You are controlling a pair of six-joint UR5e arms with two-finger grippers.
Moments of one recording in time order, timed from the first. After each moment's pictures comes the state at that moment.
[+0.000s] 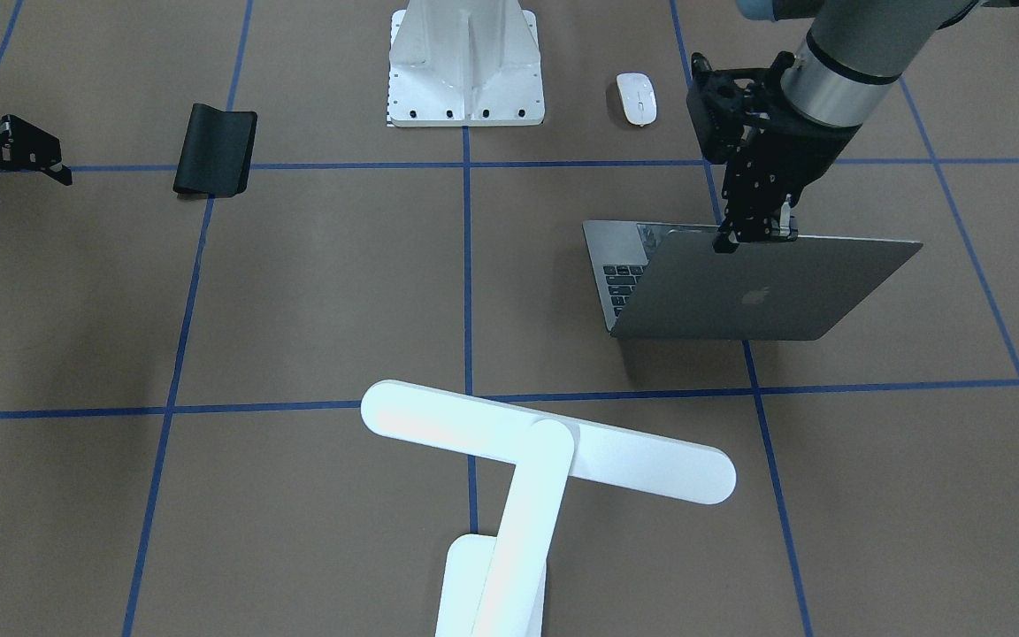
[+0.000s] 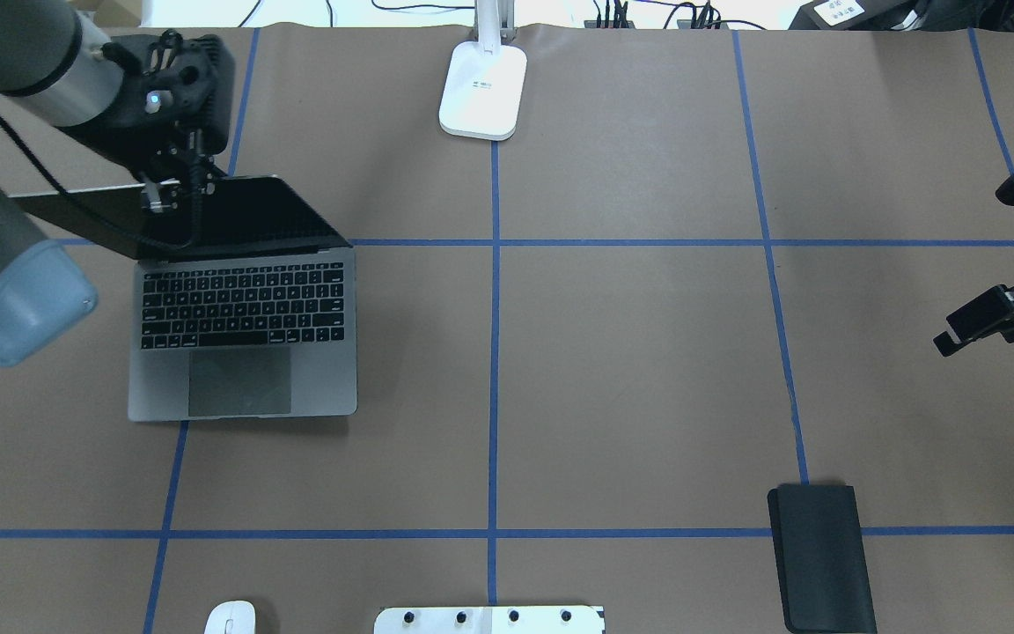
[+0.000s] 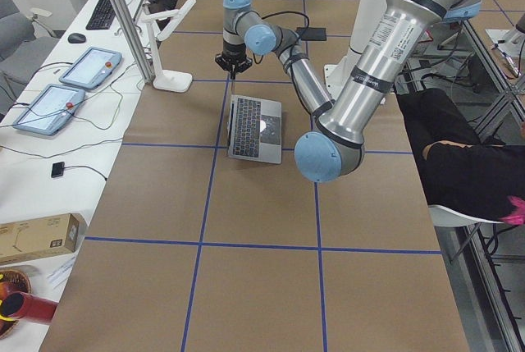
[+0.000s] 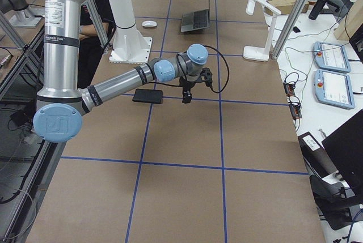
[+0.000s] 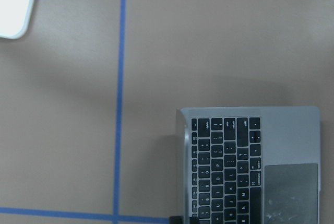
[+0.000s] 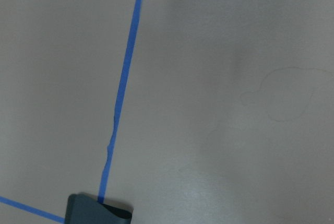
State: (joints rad) left arm -0.93 -2.10 -1.97 -1.43 -2.11 0.63; right arm 1.09 -1.65 2.07 -1.65 2.47 0.34
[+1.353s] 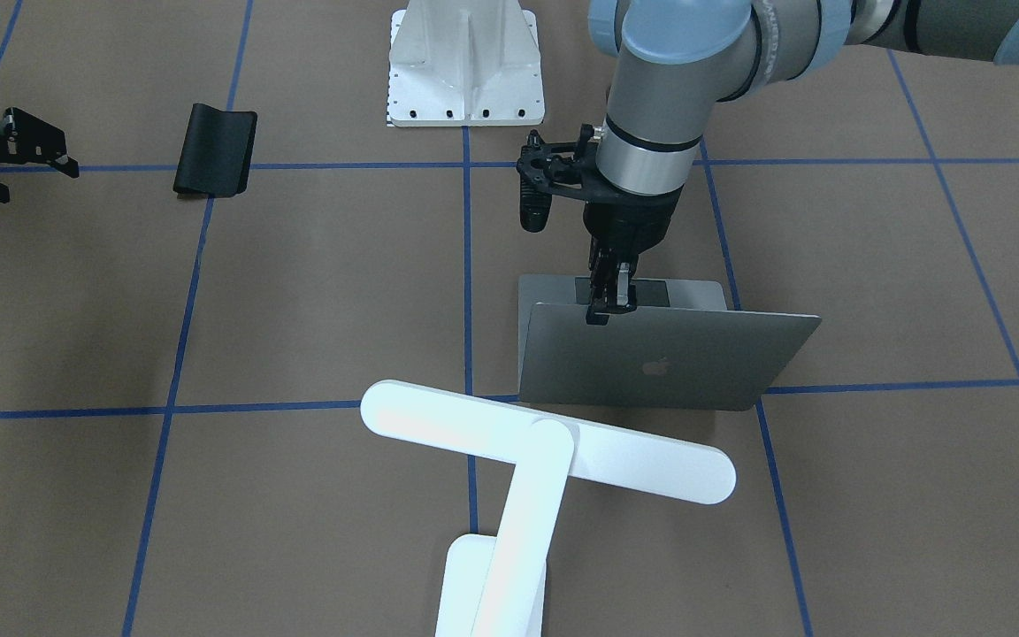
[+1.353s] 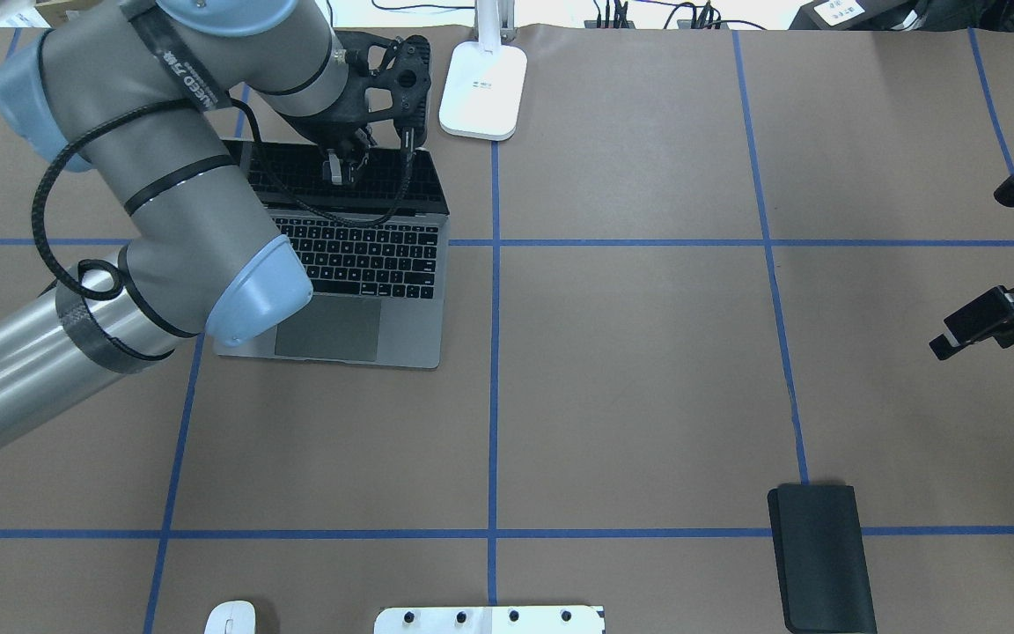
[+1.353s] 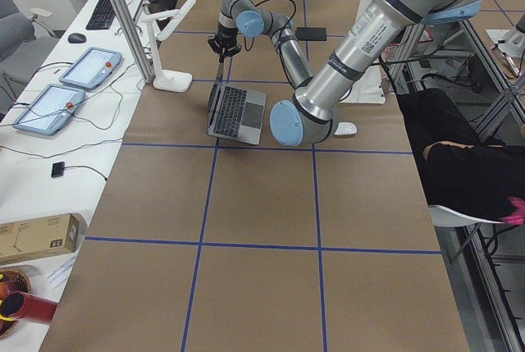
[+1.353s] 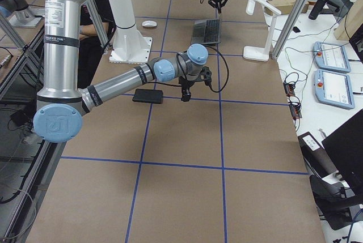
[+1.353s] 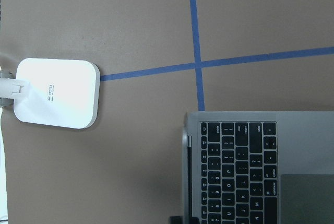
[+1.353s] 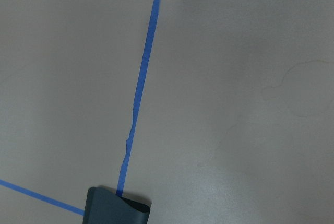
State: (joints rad) left arm -0.79 -2.37 -1.70 -1.50 -1.89 0.59; right arm 1.09 -1.65 2.07 -1.65 2.51 0.34
